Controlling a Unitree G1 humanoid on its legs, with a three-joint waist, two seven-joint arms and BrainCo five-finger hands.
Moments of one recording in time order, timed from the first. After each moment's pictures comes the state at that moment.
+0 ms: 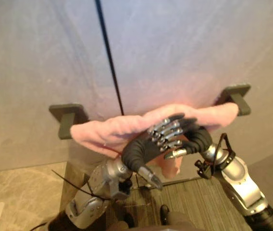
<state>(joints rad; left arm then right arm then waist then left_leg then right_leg) -0.09 0.43 -0.58 -0.53 -0.90 -0.21 -0.43 -0.08 -0.54 0.29 -0.39 0.37 -0.27 0.28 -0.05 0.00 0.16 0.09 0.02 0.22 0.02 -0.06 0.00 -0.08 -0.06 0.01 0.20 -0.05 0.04</state>
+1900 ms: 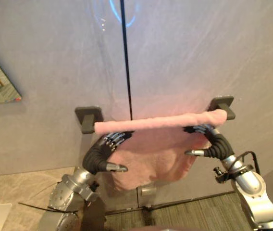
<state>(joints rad) 0.31 0.44 -0.11 -0.43 -0.58 -0.21 -0.39 0.20 -0.47 -0.03 -0.31 0.11 -0.26 0.22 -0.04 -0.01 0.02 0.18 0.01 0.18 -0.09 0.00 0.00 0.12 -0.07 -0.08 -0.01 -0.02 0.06</state>
